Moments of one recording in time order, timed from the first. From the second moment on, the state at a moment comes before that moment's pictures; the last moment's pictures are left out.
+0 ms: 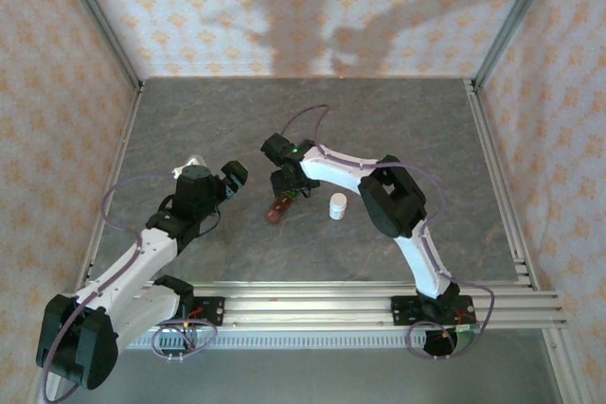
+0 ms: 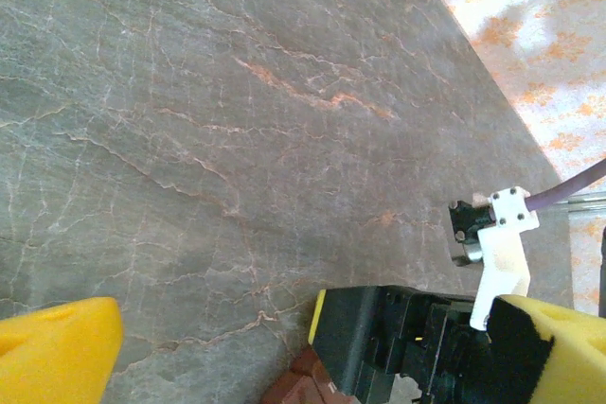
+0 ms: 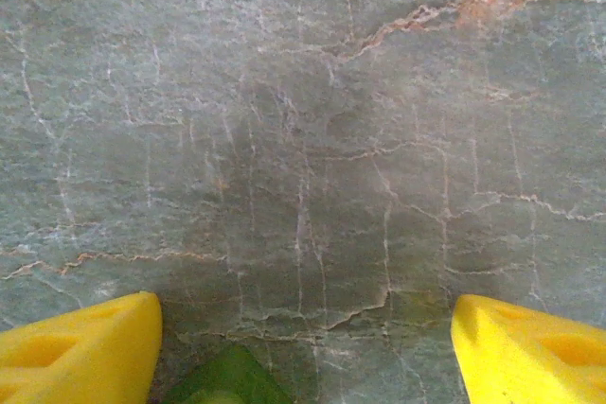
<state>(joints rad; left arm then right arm) -0.28 0.94 0.50 -0.15 -0.04 -0.99 0.83 2.21 1.71 -0.79 0.14 0.51</state>
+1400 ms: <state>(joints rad) -0.49 1.10 0.73 -0.50 -0.17 -0.56 0.79 1.99 1.48 -0.73 0.00 0.35</state>
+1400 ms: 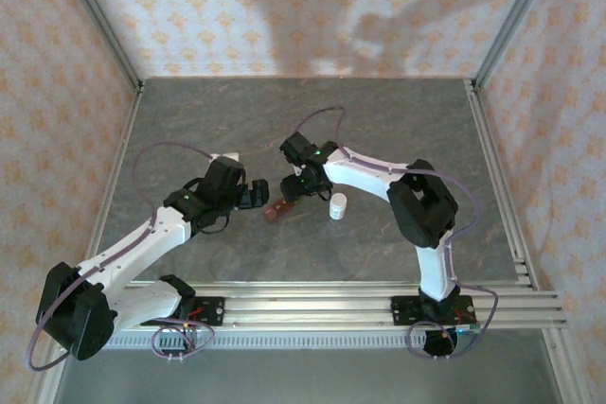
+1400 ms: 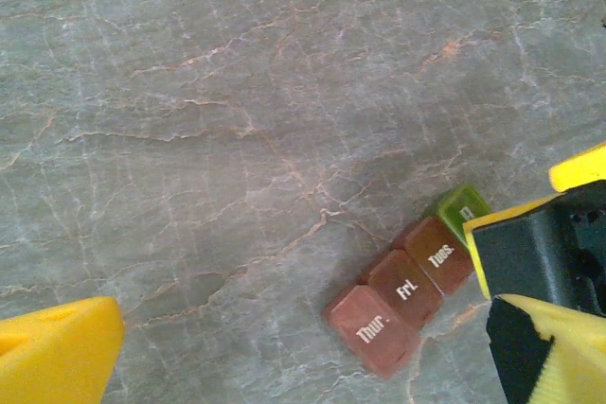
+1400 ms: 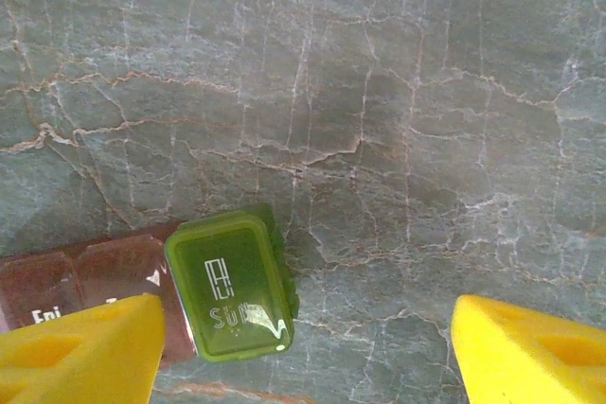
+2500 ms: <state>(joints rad) -0.56 1.17 0.71 -0.51 -0.16 -0.45 0.77 2.03 1.49 -0.71 -0.04 0.38</state>
